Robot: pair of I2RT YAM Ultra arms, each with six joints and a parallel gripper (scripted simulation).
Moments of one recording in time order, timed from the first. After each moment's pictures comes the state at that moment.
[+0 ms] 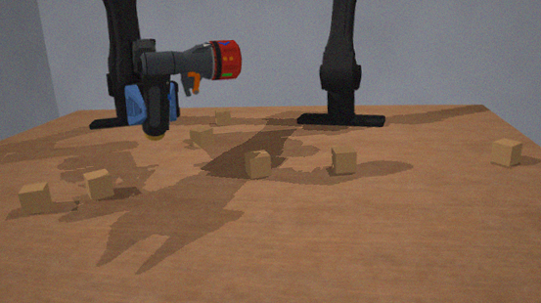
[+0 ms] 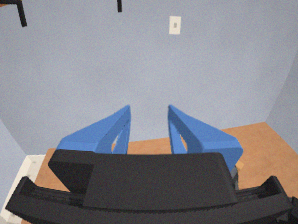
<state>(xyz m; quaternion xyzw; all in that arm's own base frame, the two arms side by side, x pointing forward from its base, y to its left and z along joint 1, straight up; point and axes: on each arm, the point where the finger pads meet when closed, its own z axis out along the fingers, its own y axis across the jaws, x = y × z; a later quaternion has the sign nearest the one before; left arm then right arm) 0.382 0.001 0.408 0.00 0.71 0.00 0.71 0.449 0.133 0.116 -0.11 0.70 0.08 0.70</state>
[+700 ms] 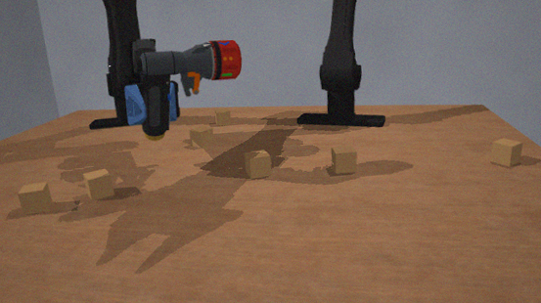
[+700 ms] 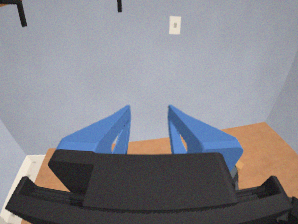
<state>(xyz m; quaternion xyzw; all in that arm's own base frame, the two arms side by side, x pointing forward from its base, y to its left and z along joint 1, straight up) 0.382 0.001 0.408 0.00 0.71 0.00 0.71 0.449 0.133 0.116 -0.11 0.70 0.08 0.70</state>
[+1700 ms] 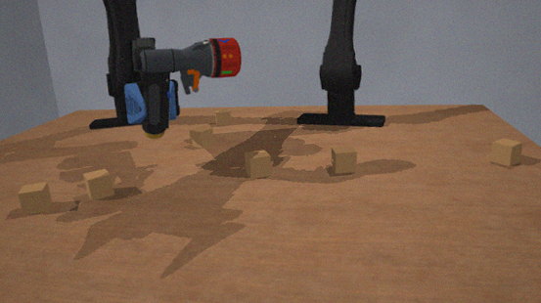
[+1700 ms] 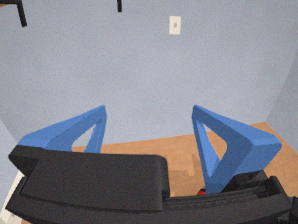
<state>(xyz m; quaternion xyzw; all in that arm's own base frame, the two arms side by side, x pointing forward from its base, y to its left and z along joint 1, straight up) 0.382 0.001 0.408 0.00 0.71 0.00 0.71 0.449 0.133 0.119 -0.11 0.70 0.08 0.70</state>
